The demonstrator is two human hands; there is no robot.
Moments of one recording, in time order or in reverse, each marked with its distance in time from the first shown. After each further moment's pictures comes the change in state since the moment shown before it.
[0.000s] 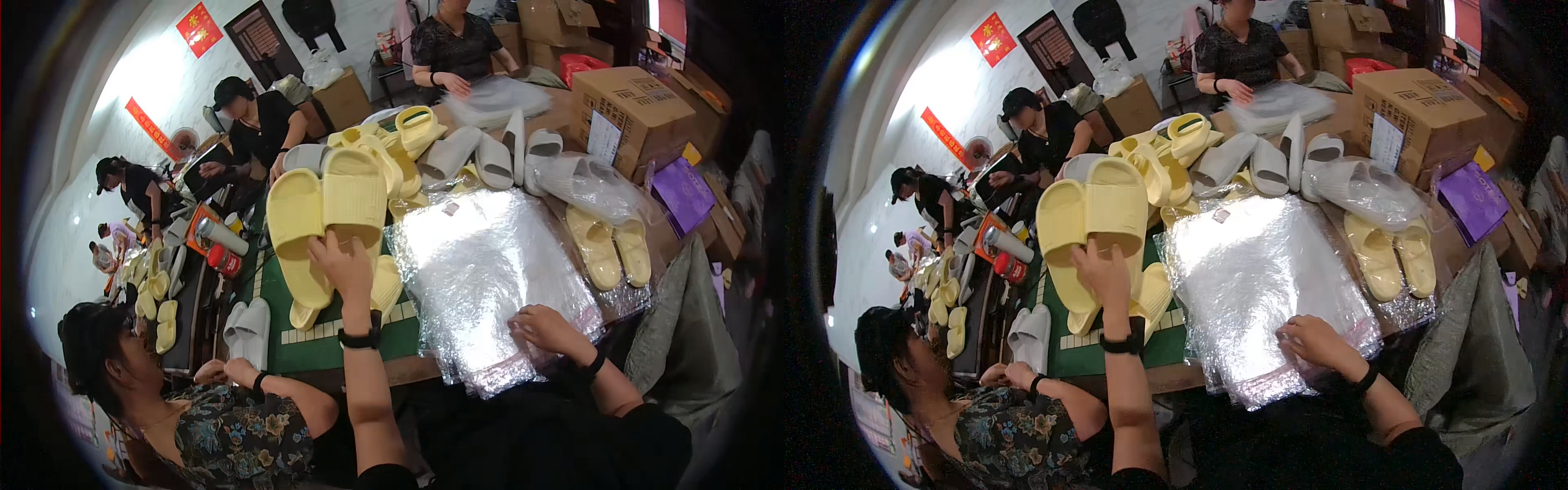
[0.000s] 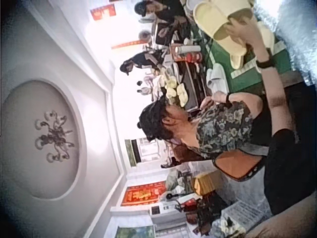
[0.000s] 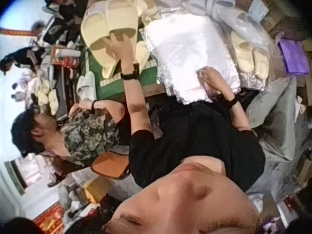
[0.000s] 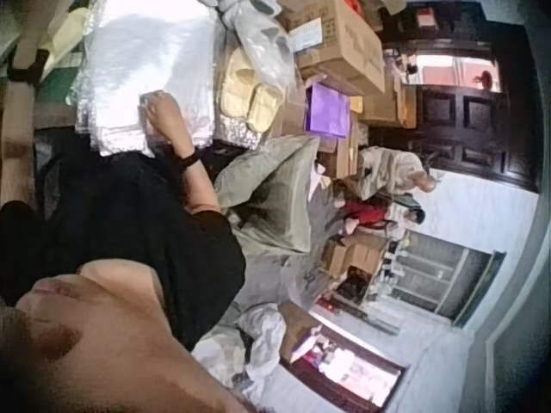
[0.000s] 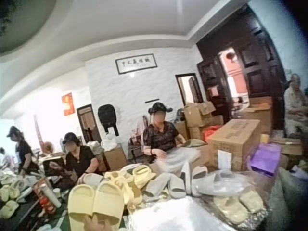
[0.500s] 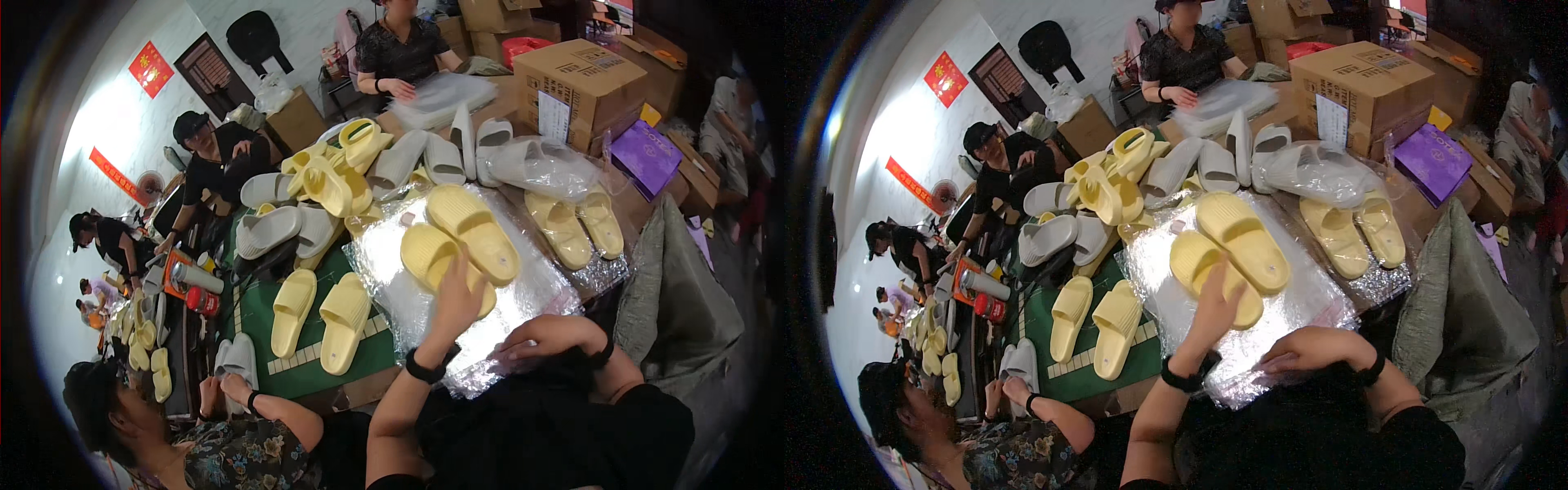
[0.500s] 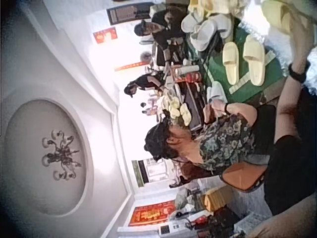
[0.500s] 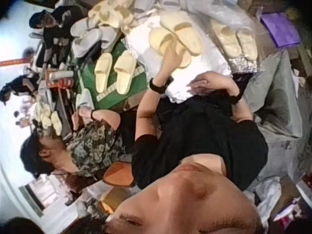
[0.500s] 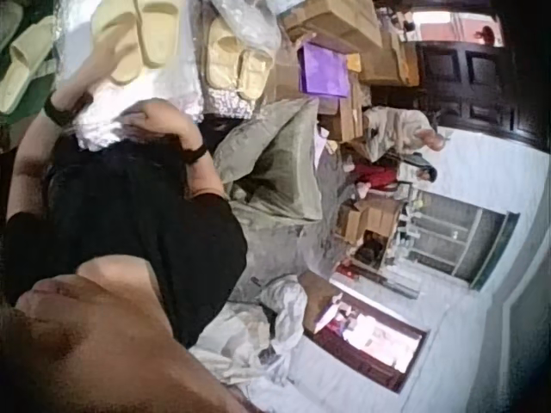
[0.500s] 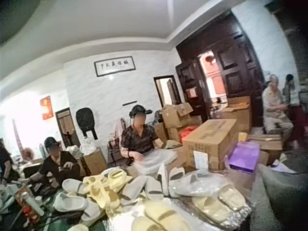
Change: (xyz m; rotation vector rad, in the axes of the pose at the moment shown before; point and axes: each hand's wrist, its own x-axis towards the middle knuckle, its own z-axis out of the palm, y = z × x) left_hand -0.140 0.130 0.038 -0.766 -0.728 0.237; right_hand -0.027 -0.028 -0.054 0.262 -0.449 0.044
